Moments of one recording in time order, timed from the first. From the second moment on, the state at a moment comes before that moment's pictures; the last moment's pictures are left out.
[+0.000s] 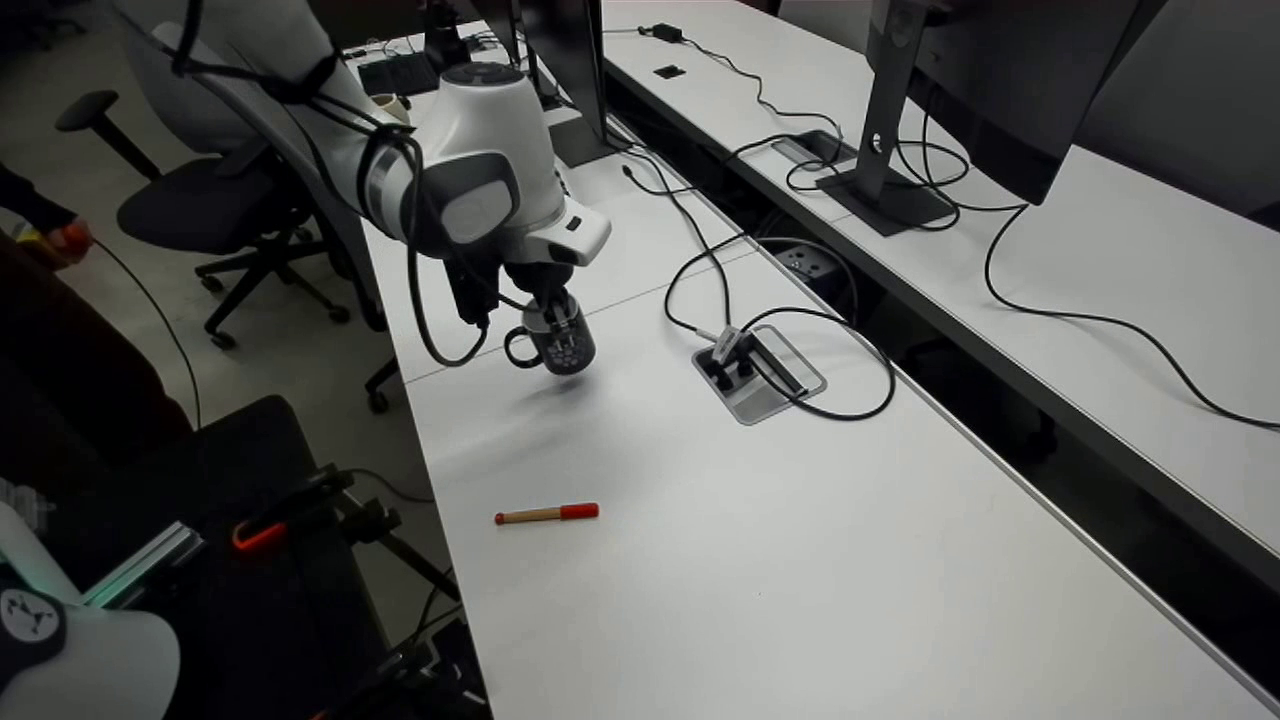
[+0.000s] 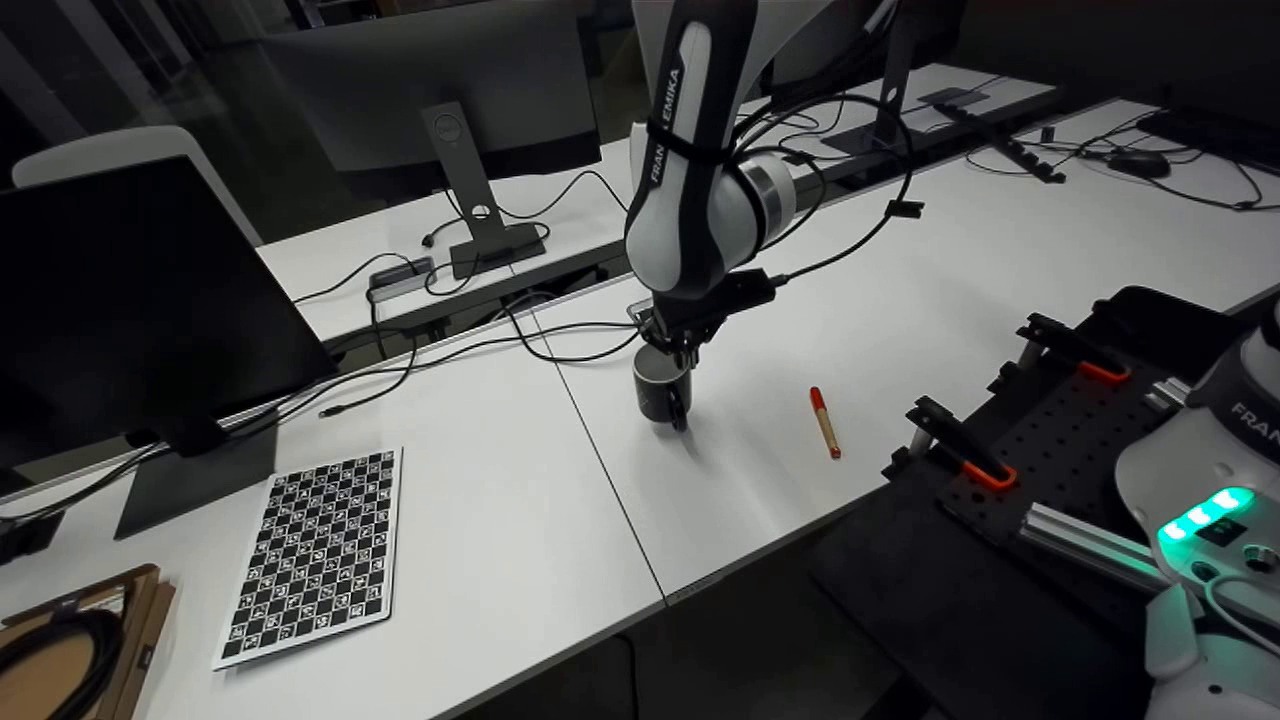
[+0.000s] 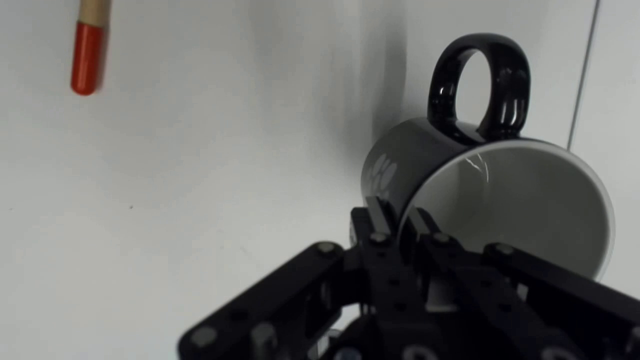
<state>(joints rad) 0.39 0.65 -0.07 -2.22 0.15 2.93 0.45</state>
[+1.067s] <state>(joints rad) 0.43 0.63 -0.20 -2.17 0.07 2.77 0.50</state>
